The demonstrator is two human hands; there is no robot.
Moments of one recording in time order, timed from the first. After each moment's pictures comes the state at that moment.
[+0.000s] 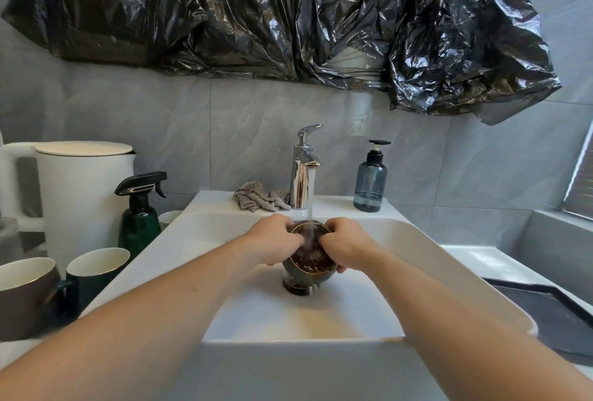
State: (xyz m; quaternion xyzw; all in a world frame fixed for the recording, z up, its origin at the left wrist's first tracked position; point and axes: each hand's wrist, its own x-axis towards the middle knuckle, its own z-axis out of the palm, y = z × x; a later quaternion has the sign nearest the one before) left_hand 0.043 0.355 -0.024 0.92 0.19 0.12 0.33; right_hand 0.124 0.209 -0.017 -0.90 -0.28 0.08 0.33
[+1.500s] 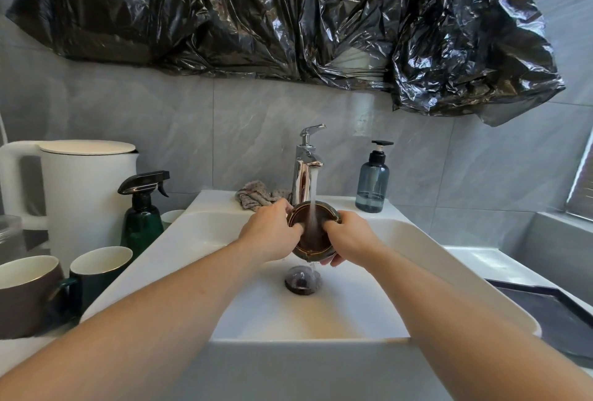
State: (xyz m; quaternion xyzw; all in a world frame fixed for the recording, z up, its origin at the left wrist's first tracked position) left_hand 0.038 0.353 -0.019 0.92 0.21 0.23 0.25; right_hand 0.125 0.210 -0.014 -0.85 -0.28 0.09 0.44
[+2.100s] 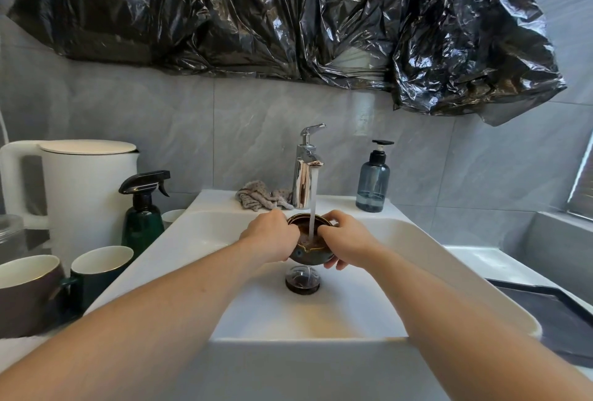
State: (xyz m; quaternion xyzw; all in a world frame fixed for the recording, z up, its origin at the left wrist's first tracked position) left_hand 0.045 0.351 -0.023 0.91 0.28 0.16 0.27; right_hand 0.125 0.213 -0.016 -0.86 -0.28 0.10 0.41
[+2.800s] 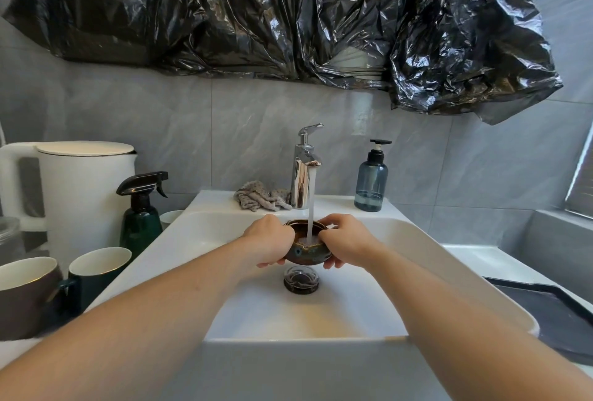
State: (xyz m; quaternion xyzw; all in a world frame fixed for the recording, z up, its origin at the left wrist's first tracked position) left_hand 0.042 0.354 -0.026 0.89 0.29 0.12 0.34; right_hand 0.126 0.210 -0.015 -0.86 -0.28 0.11 0.41
